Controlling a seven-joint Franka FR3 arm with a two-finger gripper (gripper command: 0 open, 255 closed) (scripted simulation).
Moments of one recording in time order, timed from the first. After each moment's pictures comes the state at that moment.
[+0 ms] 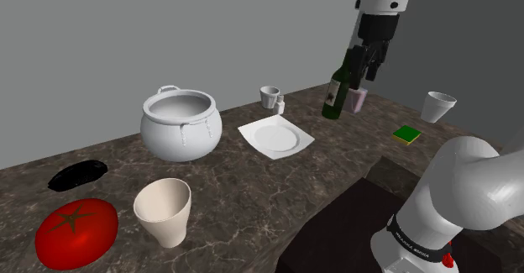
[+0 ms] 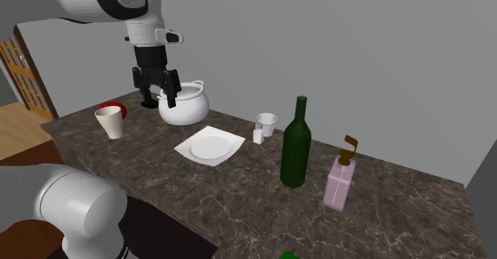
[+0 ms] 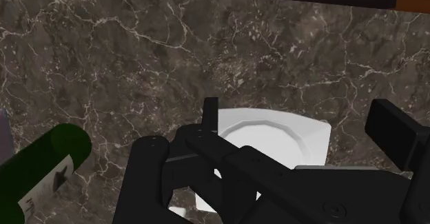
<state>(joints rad) -0.01 -0.82 -0.04 -2.34 -0.08 1.44 0.06</state>
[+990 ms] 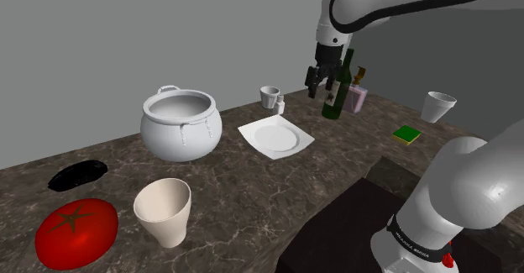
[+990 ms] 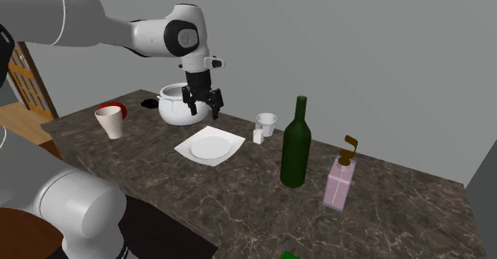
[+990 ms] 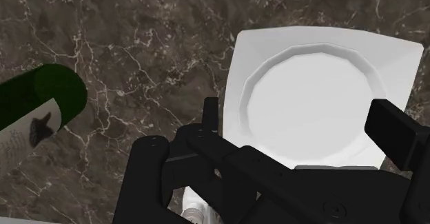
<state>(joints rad) -0.04 -0.46 -0.13 -2.34 -0.14 1.86 0.02</state>
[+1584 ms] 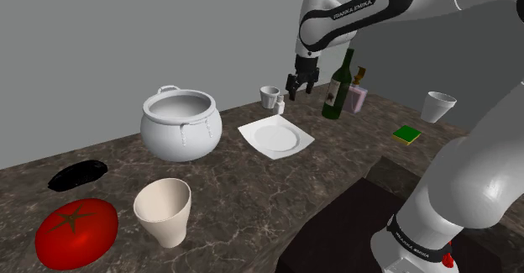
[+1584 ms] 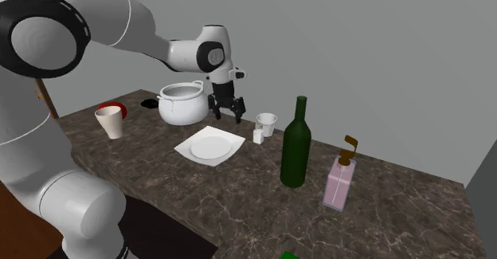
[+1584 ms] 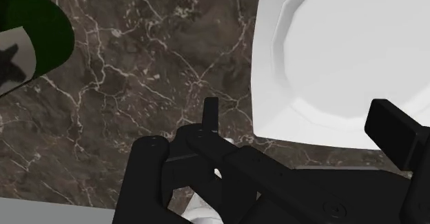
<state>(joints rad) -0.05 -0.15 -0.18 -2.20 -0.13 2.08 -0.01</state>
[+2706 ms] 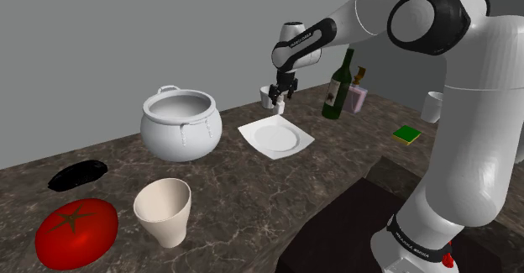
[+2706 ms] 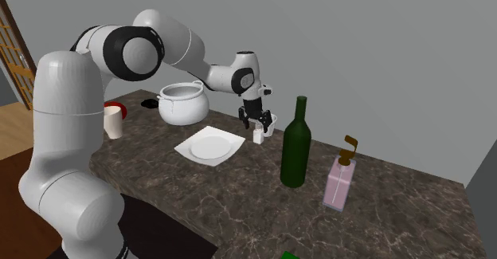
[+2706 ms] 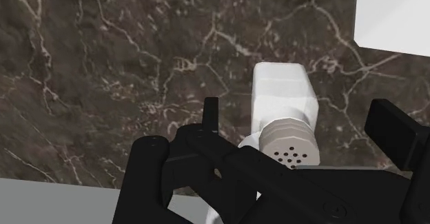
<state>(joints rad) -0.11 0.34 -0.21 -1.86 -0.04 2.29 -0.09</state>
